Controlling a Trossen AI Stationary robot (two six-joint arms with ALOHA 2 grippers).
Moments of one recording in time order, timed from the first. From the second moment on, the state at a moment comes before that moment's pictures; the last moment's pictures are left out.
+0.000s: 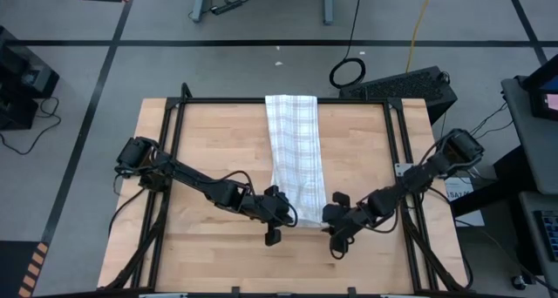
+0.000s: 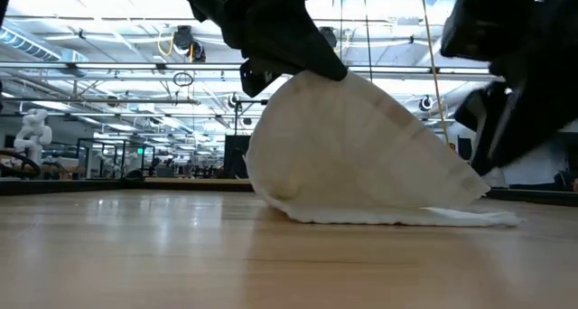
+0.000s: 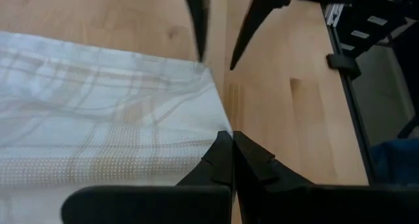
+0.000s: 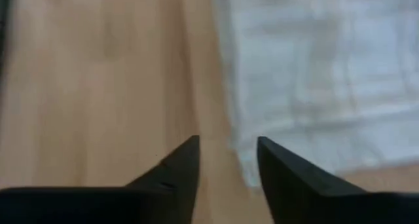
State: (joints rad) left arm -0.33 1.81 1.16 -0.01 -0.08 -0.44; right arm 0.57 1.53 0.73 -0.16 0.23 0.72
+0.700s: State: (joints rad) left arm -0.33 1.81 1.16 -0.01 -0.08 -0.44; right arm 0.54 1.64 0.73 -0.08 0.26 0.78
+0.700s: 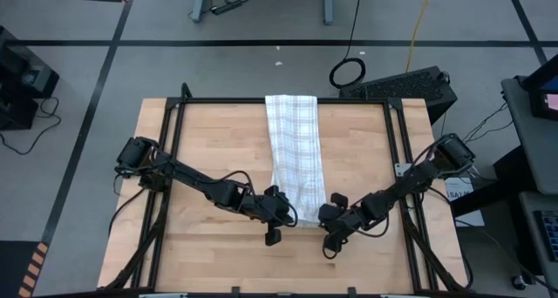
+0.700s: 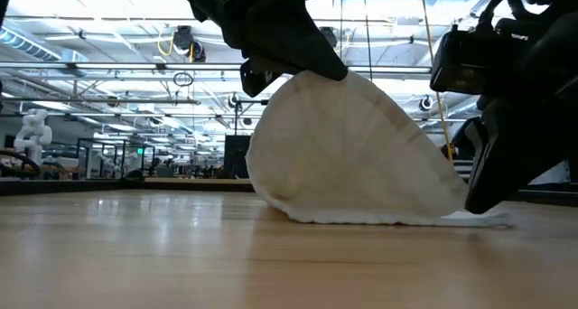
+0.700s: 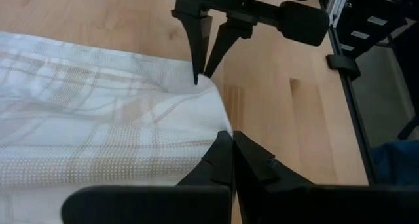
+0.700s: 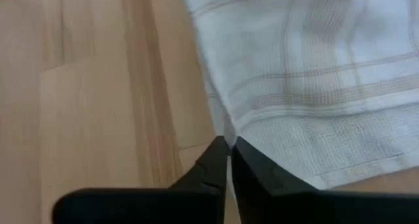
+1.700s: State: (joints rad) left arm -0.33 1.81 1.16 -0.11 -0.11 -0.45; right arm 0.55 1.56 0.74 -0.37 0.23 0.71
